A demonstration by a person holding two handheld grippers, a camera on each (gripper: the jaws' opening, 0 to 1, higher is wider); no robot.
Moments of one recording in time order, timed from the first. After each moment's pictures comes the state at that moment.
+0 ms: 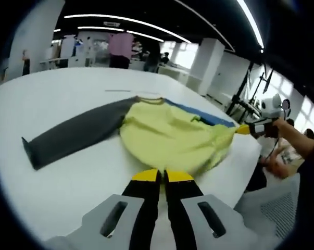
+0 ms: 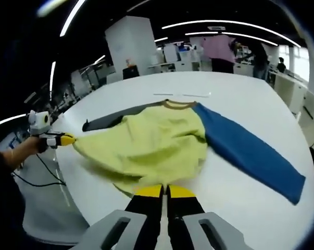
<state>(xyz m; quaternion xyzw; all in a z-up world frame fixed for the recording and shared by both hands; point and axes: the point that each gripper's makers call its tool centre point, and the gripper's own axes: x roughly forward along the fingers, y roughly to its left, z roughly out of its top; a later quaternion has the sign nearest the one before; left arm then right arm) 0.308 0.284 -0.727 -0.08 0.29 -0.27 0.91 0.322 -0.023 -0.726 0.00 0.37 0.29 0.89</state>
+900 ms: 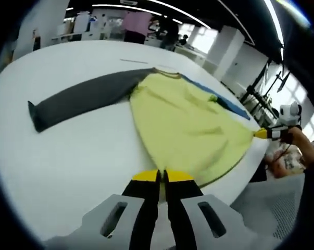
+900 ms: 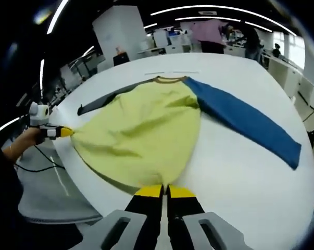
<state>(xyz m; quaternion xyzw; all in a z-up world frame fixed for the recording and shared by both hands) 0.282 0.300 -0.775 -0.09 0.39 -0.22 0.89 0.276 -0.047 -0.767 -0.01 0.44 0.25 0.86</state>
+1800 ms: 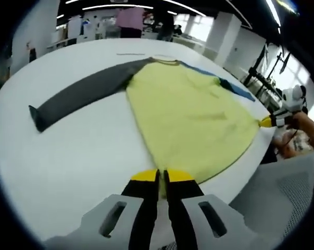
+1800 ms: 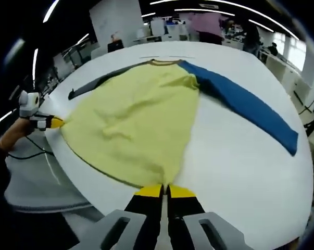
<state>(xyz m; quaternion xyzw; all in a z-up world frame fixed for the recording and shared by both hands) 0.268 0.300 -0.786 -0.01 0.40 -0.23 0.89 0.258 -0.056 -0.790 -0.02 0.47 0.22 0.86</state>
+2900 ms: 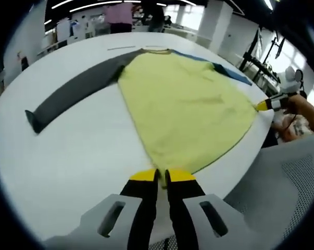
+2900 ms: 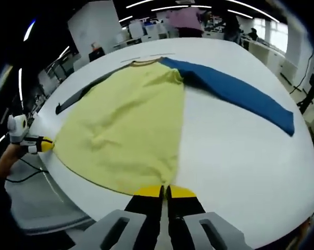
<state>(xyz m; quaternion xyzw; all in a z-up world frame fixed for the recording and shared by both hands) 0.252 0.300 -0.799 0.02 0.43 -0.24 0.87 0.264 -0.056 -0.803 0.01 0.48 0.16 0.86</state>
